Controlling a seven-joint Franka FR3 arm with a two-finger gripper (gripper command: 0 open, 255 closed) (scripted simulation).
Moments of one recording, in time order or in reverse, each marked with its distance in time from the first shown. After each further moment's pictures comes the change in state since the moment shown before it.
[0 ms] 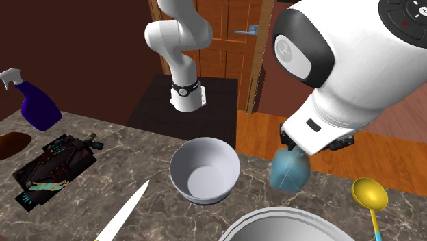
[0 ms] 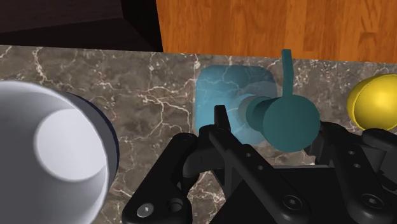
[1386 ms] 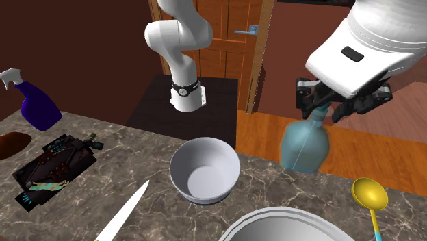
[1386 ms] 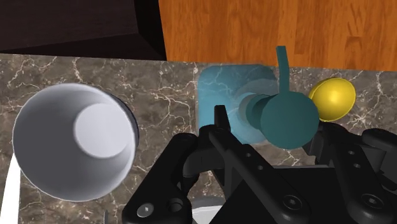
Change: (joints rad) arm -0.006 -0.050 0.008 0.216 0.015 -0.258 0.042
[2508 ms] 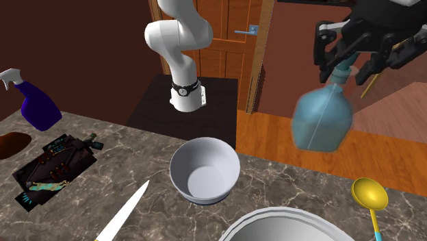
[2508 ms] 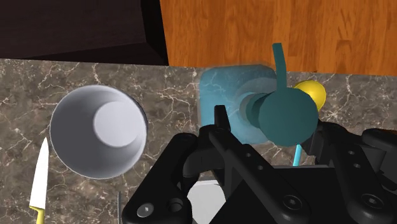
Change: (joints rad) arm 0.021 0.044 0.009 0.283 -0.012 -0.235 0.065
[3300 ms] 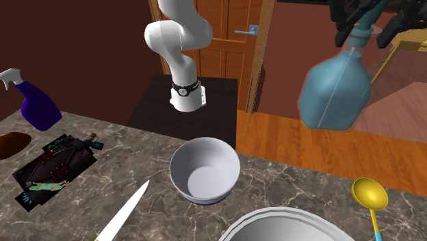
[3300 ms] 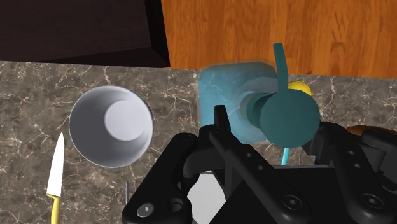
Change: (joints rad) arm 0.052 0.110 0.009 0.326 -0.035 -0.213 0.068
